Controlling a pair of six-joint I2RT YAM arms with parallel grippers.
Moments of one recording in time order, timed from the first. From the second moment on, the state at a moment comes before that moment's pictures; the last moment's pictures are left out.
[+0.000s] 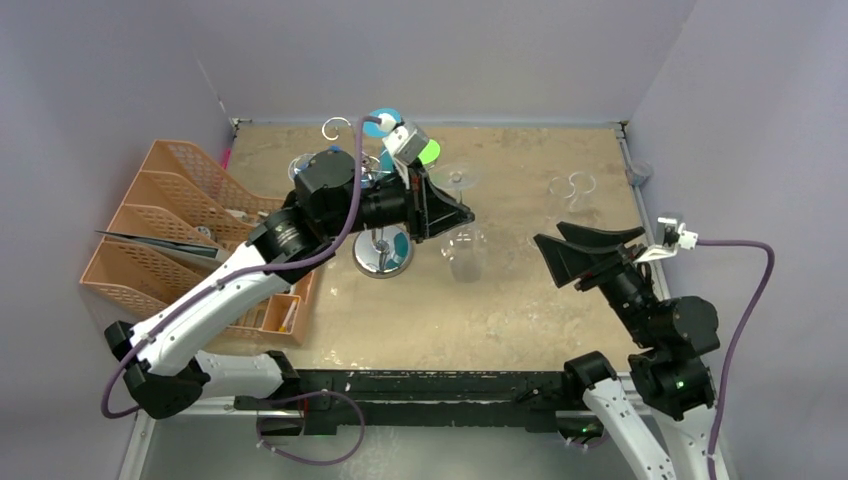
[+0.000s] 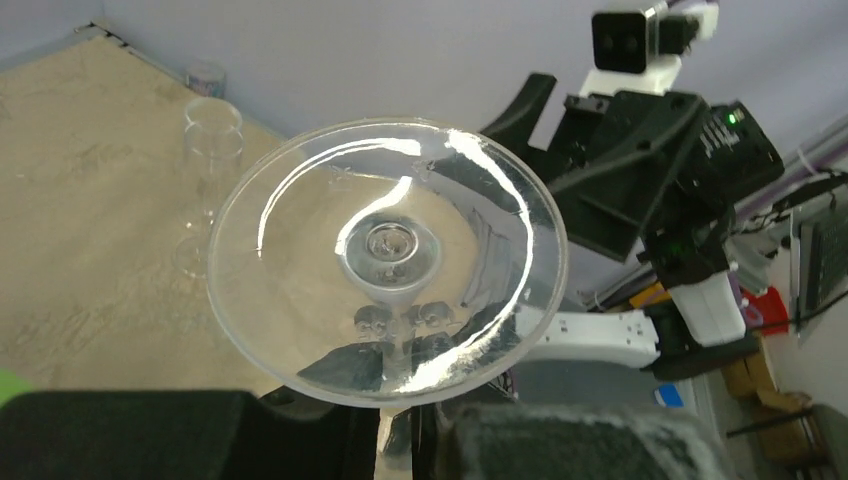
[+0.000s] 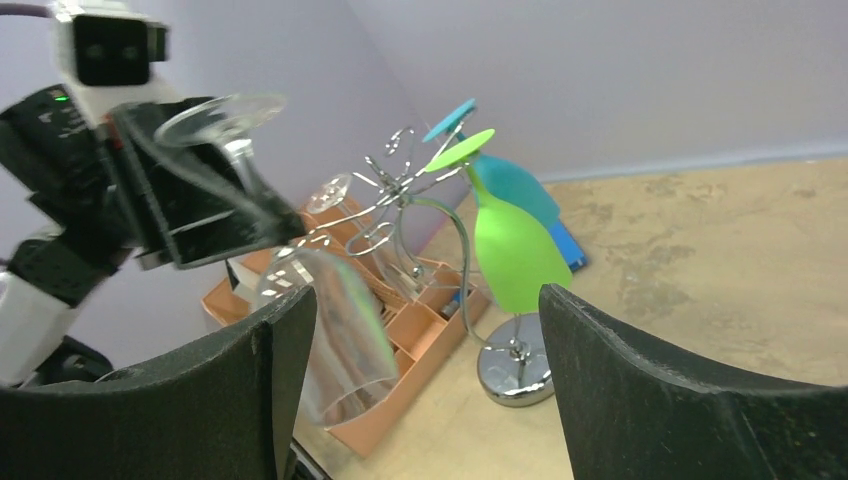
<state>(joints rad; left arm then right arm) -0.89 1.23 1.43 -0.18 0.37 -0.46 0.33 0.31 0.81 -0.22 -0.24 0.68</state>
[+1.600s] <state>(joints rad) -0.89 0.96 1.18 -0.44 0.19 -0.28 0.72 0.91 0.81 0.11 -0.56 0.44</state>
